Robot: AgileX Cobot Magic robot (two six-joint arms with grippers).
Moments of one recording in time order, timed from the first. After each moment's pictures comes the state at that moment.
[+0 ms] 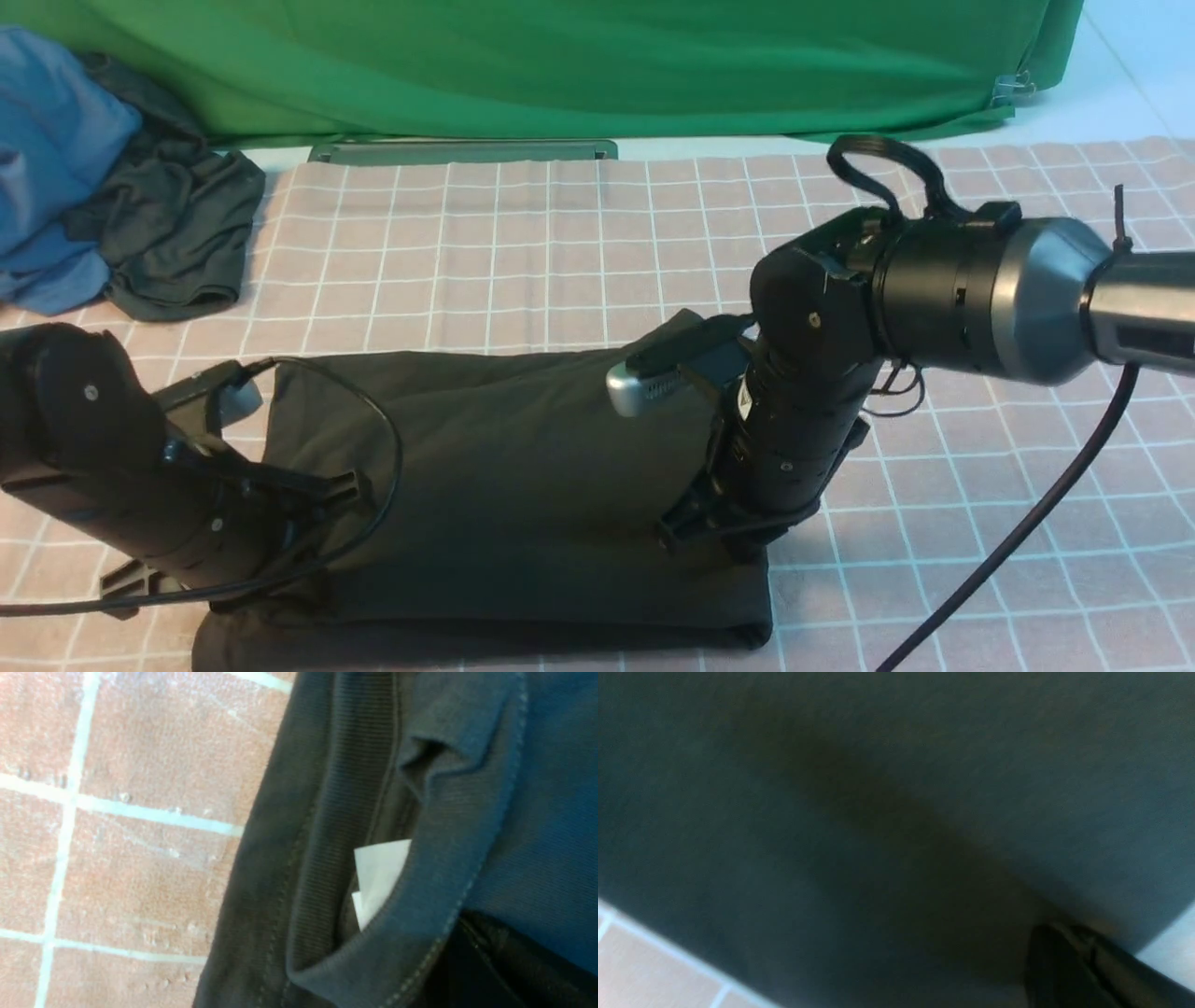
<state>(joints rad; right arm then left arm) 0.66 1.90 -1.28 0.09 0.89 0.09 -0.12 1.42 -0.67 -0.26 0.68 -0.27</state>
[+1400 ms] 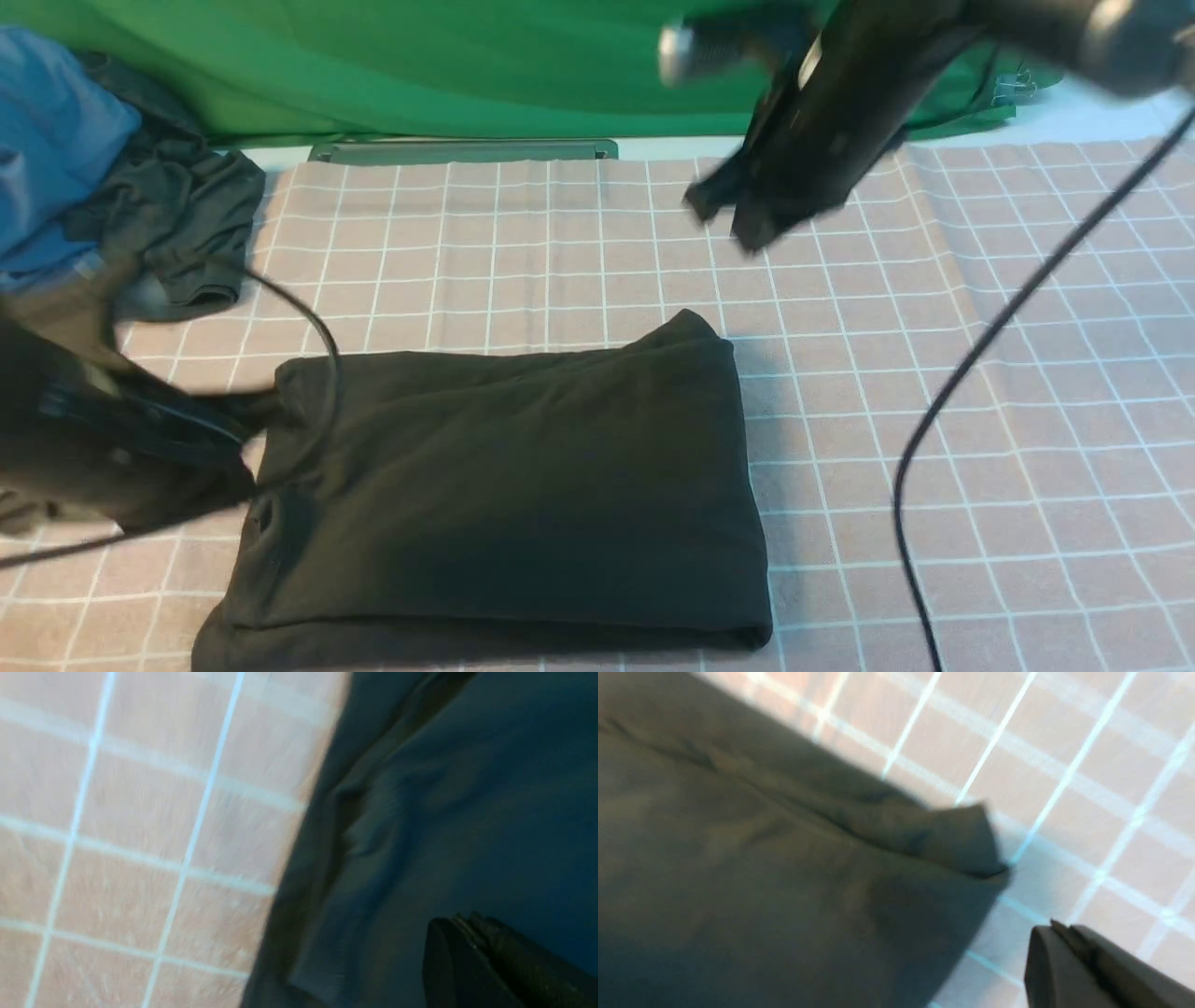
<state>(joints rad) 0.44 1.91 -1.87 0.10 1.11 -0.06 -0.12 1.13 -0.78 -0.04 0.79 -0.43</state>
